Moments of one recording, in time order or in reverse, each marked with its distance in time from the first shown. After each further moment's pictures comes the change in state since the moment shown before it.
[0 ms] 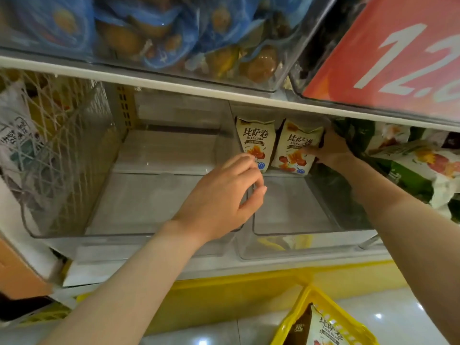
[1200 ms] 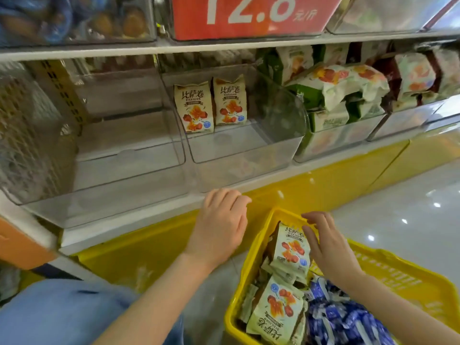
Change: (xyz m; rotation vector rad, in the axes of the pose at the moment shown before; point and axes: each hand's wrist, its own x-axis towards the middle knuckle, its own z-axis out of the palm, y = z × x) left_hand -0.102 0.103 0.070 0.140 -0.053 0.139; right_hand -0.351 0.145 0.012 -0.192 0.097 -0.125
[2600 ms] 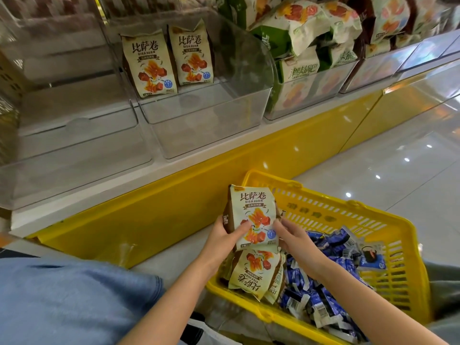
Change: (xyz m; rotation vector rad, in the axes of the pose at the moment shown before) left_hand -0.069 0.051 0.099 -1.337 -0.438 -1.064; right_hand -0.063 0.022 0.045 1.063 -0.342 0.704
